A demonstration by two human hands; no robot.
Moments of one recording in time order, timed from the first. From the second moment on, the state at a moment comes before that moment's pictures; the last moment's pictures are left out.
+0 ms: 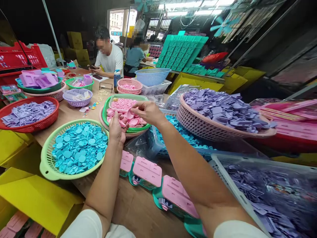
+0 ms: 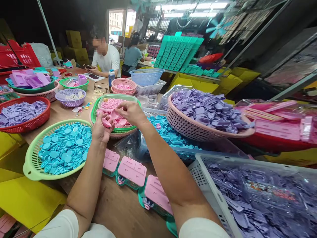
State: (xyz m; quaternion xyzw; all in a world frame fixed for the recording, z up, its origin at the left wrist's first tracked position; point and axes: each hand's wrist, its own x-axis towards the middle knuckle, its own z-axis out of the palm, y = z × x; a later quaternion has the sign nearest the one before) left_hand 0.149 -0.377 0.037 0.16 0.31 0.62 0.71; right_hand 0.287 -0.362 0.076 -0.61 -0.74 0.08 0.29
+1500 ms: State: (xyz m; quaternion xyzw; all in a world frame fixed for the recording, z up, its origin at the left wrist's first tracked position) left_hand 0.162 -0.371 0.031 0.11 0.23 0.65 0.71; right_hand 0.263 -0.357 0.073 -0.46 -0.77 0.19 0.40
